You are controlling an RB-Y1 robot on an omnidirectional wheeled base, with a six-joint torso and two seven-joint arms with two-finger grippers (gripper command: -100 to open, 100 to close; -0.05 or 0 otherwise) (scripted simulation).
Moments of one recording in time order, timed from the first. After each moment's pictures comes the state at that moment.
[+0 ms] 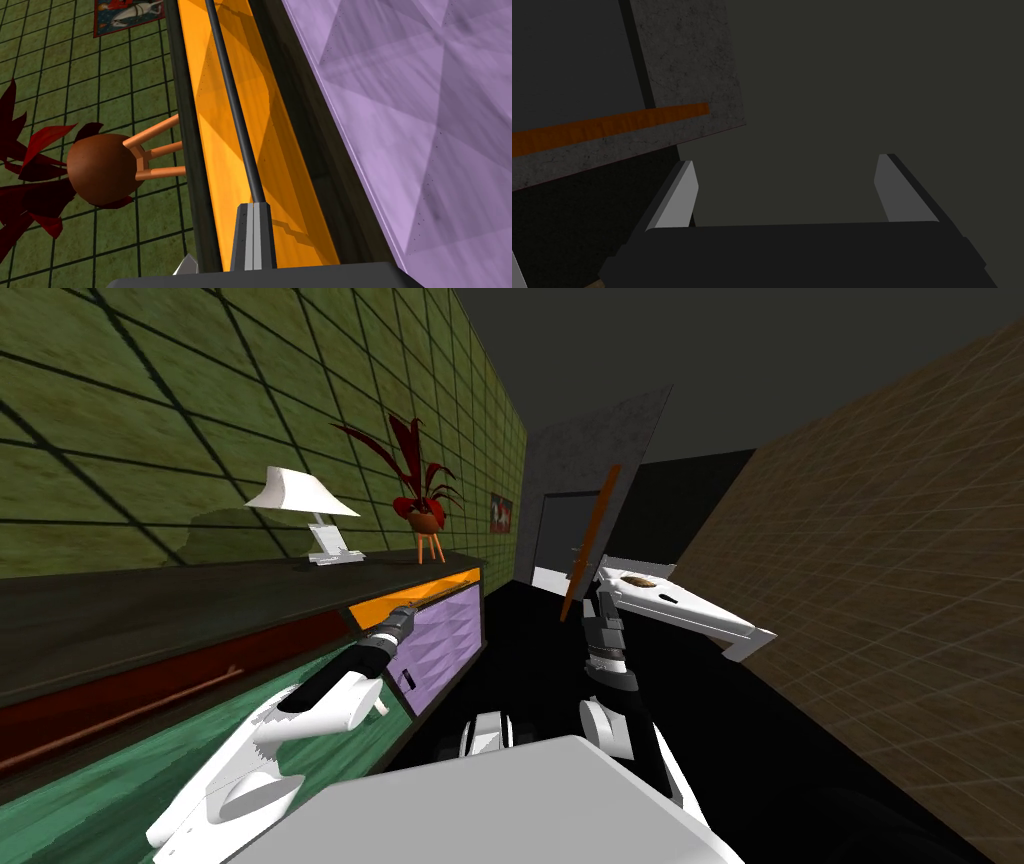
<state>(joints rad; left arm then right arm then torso) 0.20 0.24 0.07 -2.30 0.02 0.59 0.02 0.55 -0.01 -0.07 -2.40 -0.03 -0.49 0.16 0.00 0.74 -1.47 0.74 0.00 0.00</state>
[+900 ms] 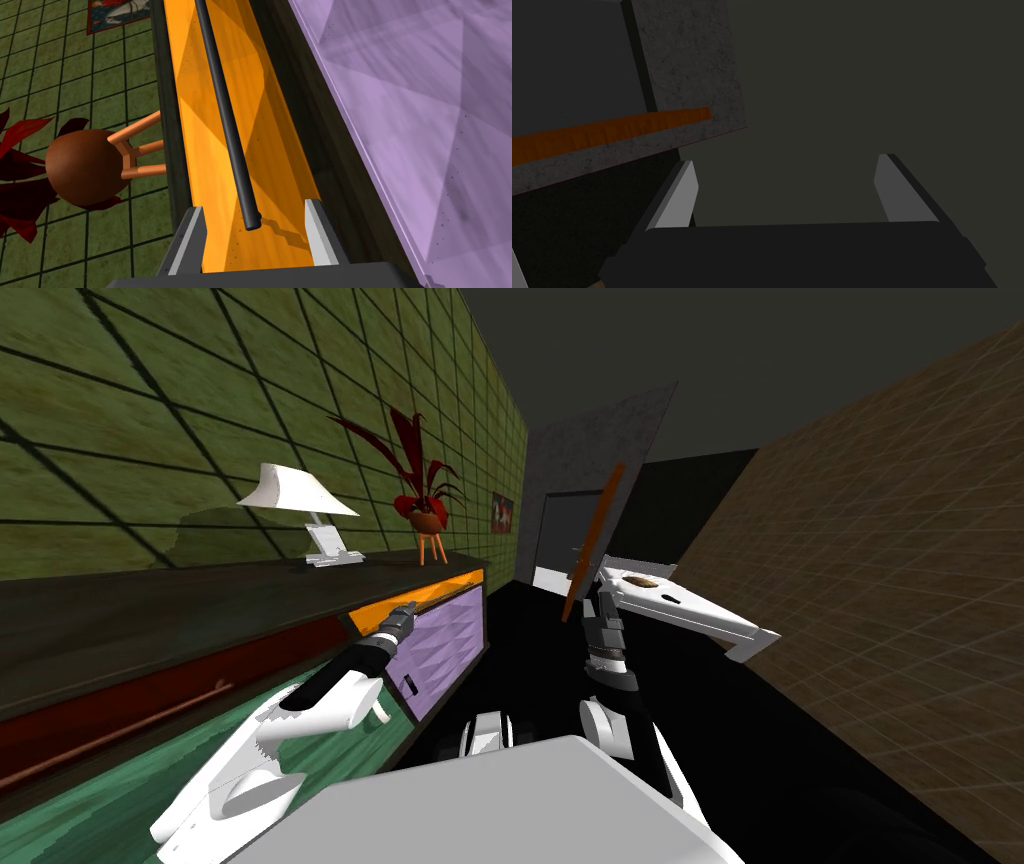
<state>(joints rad) 0.20 0.25 0.07 -2.29 0.02 0.59 0.02 0.55 -0.01 -0.07 -2.40 -0.03 -0.49 0.16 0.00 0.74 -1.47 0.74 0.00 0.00</state>
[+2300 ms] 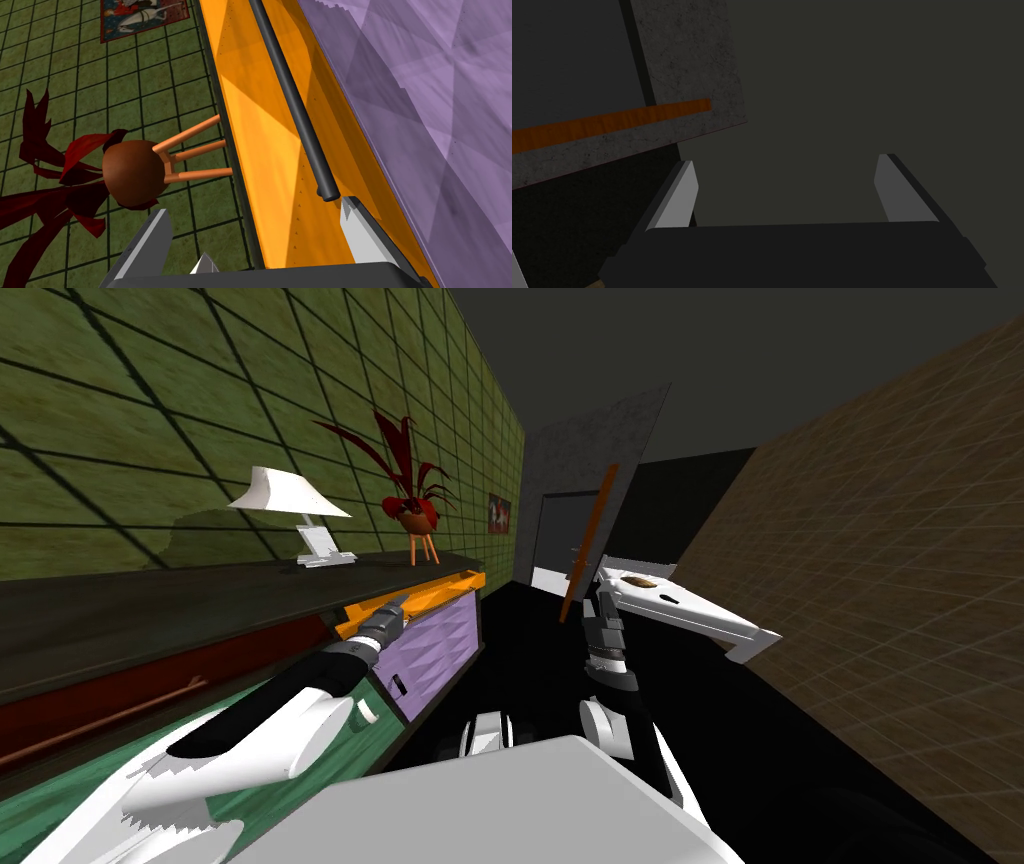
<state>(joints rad) 0.28 0.27 0.08 -2.56 0.05 0.80 0.04 0.55 -0.01 -0.07 -2.40 -0.03 -0.49 0.16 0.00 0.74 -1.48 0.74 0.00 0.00</state>
